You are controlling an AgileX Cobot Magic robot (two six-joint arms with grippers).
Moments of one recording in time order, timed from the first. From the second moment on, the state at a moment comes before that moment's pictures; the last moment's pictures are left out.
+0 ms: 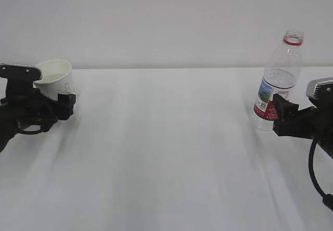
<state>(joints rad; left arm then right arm) -0.15 2.08 -0.79 -0.04 -0.80 0.02 0.21 1.78 -0.33 0.15 -1.14 -0.13</state>
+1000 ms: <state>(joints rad) -0.19 1.81 -0.53 -0.05 -0.86 0.02 0.21 1.64 -0.31 0.15 -1.14 -0.16</state>
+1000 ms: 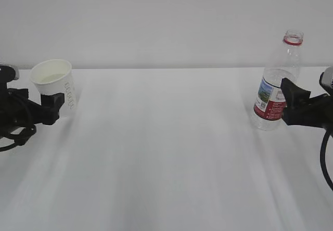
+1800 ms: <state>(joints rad) -0.19 1.39 -0.52 -0.06 -0.58 0.05 0.21 1.40 -0.21 0.15 -1.12 -0.17</state>
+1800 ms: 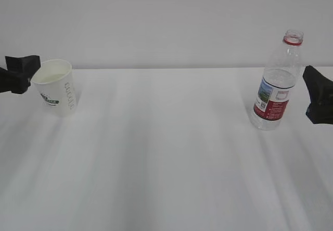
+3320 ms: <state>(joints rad) -0.19 0.67 -0.52 -0.05 0.32 0.06 0.21 0.59 -0.26 0.21 -0.05 -0.29</state>
